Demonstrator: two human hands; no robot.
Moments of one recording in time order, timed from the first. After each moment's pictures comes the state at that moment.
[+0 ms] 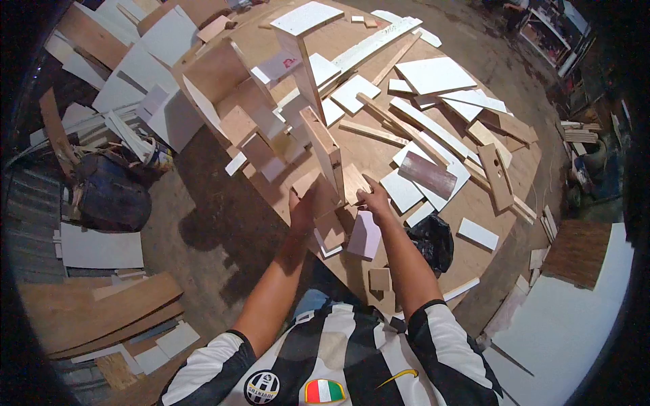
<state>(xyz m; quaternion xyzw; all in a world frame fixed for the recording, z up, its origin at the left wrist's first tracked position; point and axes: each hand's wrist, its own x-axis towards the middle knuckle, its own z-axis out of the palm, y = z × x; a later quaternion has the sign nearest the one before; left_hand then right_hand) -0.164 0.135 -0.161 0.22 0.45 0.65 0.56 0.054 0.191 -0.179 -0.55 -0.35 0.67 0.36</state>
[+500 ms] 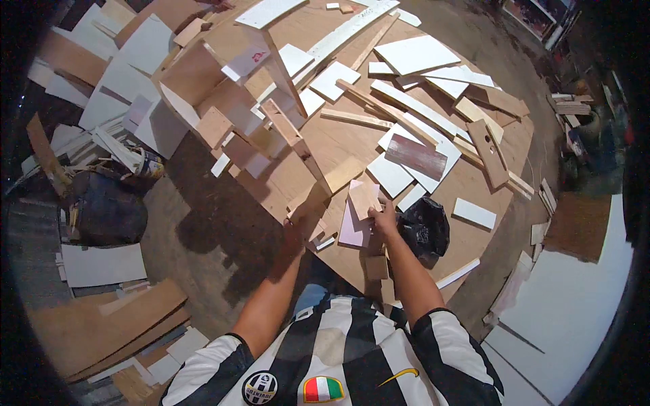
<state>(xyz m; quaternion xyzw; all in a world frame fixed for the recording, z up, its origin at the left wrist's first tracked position) -0.181 0.062 -0.271 0.16 0.64 0.51 0.55 0.114 0.109 -0.332 -0.68 -0.34 0.52 0.39</state>
